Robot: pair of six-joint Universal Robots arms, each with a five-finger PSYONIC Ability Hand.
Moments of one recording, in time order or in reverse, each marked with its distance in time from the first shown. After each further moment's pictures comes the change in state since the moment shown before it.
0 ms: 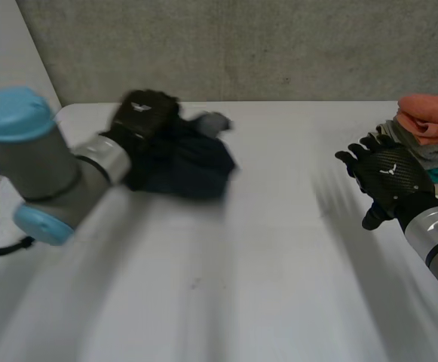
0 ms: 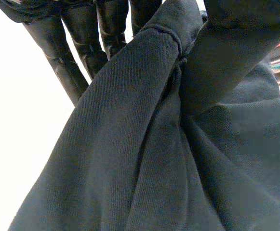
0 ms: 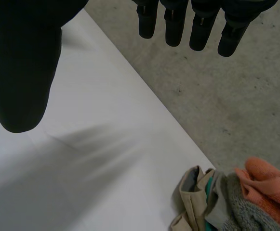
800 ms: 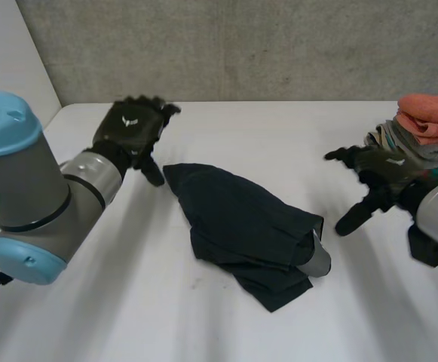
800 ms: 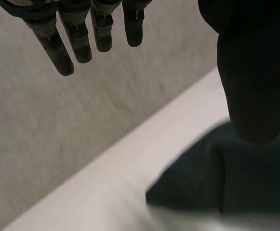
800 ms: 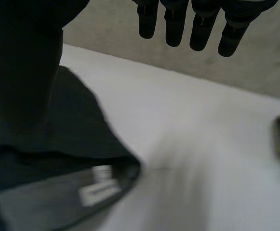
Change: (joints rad) left arm -0.031 0.157 -0.164 -0.085 -0.188 0.072; right arm 0.064 -0.016 -0.289 0.570 0.008 0.549; left_hand -0.839 -0.982 -0.968 -0.988 -0.875; right_hand 0.000 0.000 0.000 0.000 0.000
